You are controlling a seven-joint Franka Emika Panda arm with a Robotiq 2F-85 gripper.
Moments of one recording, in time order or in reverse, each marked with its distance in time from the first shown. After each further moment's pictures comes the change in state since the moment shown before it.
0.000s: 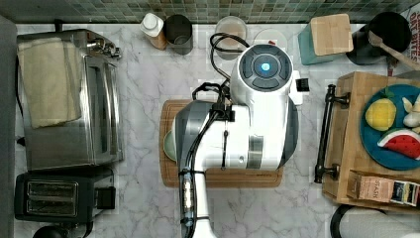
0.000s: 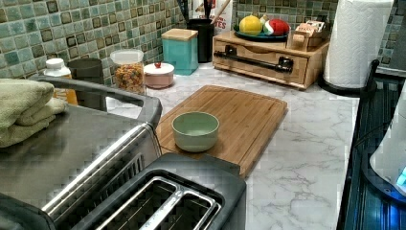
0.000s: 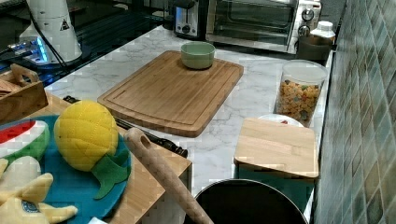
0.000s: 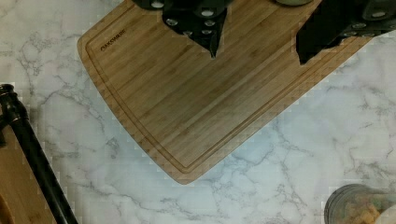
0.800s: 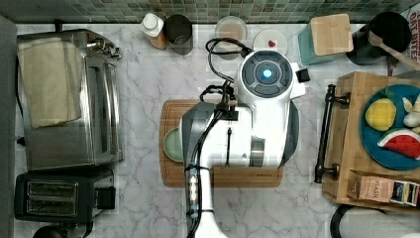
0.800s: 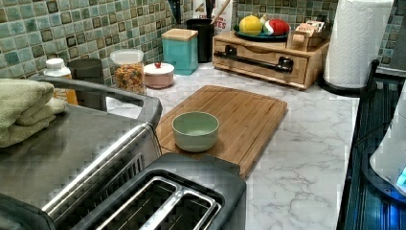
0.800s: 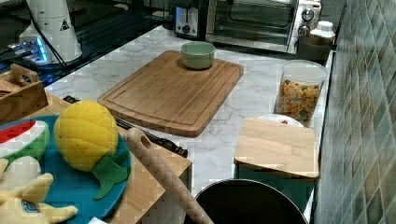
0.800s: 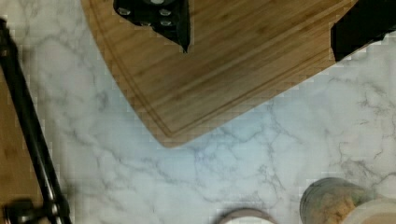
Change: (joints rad) arm -0.012 0.015 -0.007 -0.047 -0.028 0.138 -0.211
